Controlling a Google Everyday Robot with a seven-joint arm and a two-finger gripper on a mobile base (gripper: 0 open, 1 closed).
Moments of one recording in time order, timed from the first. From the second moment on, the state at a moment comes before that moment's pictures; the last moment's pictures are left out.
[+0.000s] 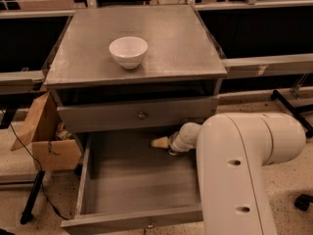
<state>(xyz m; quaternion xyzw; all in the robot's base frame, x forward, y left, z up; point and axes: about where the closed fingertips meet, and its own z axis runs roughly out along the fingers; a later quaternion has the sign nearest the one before) 0.727 -0.077 0.387 0.00 0.96 0.18 0.21</state>
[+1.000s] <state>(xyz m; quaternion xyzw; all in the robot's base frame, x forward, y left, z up) 0.729 -0.083 0.378 0.03 0.96 0.17 0.20</state>
